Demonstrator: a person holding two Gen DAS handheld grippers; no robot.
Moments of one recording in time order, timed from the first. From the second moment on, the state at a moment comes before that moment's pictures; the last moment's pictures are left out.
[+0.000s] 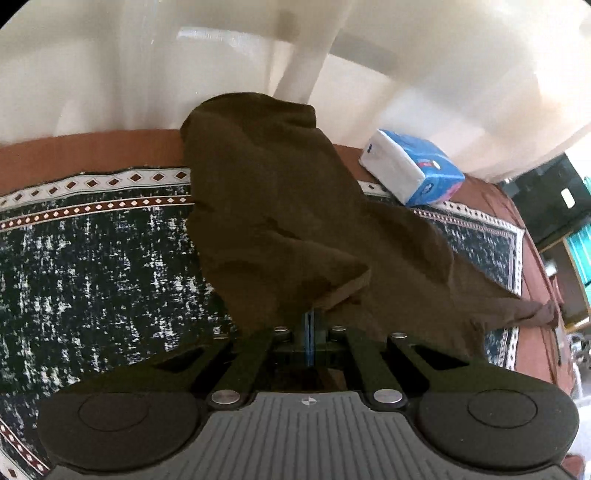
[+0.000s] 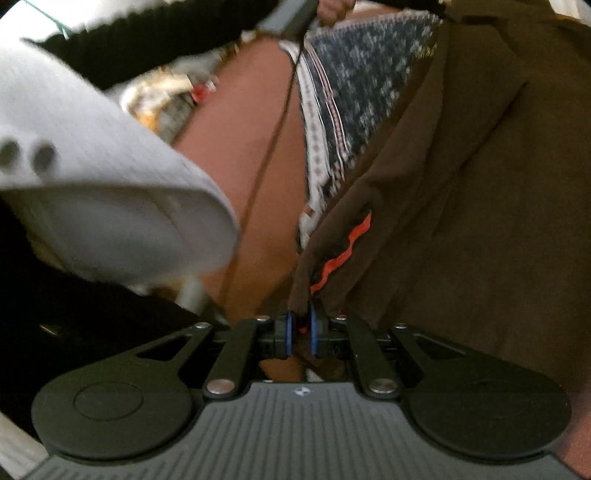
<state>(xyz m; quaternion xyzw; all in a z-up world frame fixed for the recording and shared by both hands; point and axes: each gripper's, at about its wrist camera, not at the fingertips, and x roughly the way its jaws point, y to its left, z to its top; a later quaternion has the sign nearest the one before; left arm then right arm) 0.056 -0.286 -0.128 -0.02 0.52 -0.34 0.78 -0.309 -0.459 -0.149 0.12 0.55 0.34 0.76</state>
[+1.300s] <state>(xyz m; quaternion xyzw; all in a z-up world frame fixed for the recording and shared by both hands) -0.177 -0.198 -0.139 0.09 0.57 -0.43 0.69 -0.328 -0.470 -0.199 0.31 0.48 0.09 0.81</state>
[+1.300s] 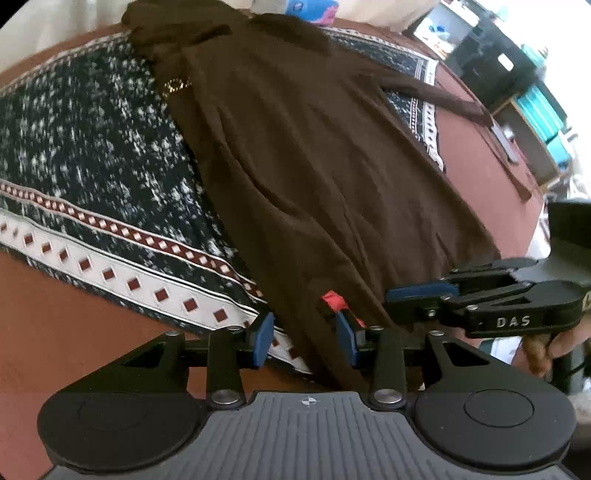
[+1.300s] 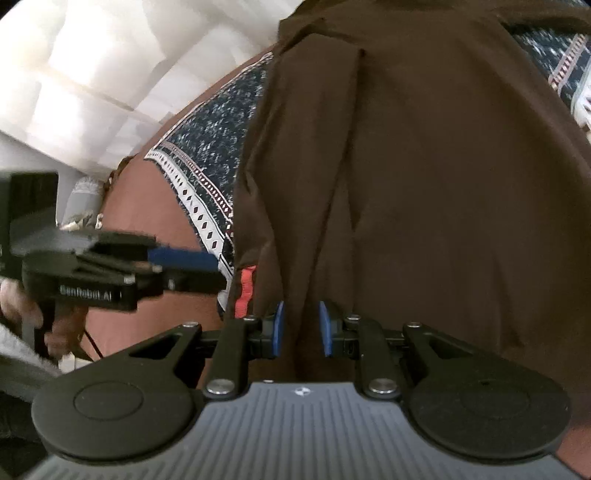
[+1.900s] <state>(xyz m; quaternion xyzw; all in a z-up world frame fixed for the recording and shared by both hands) -0.204 -0.207 -0.144 0.11 0.58 -0.45 0.66 -0.337 -0.473 -0.170 0.33 0.46 0.09 0.82</state>
